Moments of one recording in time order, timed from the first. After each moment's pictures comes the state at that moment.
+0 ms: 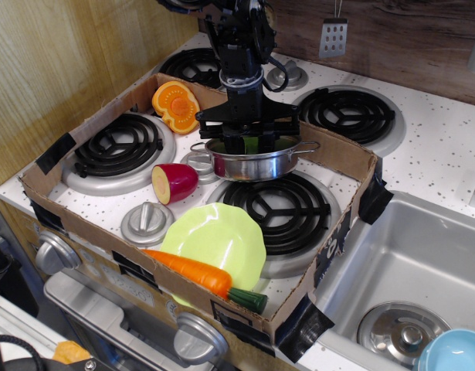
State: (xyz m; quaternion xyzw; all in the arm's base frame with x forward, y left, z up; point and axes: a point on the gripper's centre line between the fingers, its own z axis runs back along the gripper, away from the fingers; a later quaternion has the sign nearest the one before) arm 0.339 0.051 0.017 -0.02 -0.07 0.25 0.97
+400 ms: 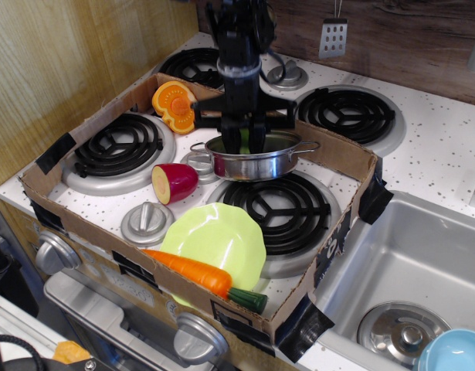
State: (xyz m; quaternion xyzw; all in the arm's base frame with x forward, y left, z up) arm 0.341 0.054 0.035 0.00 -0.06 0.23 0.97
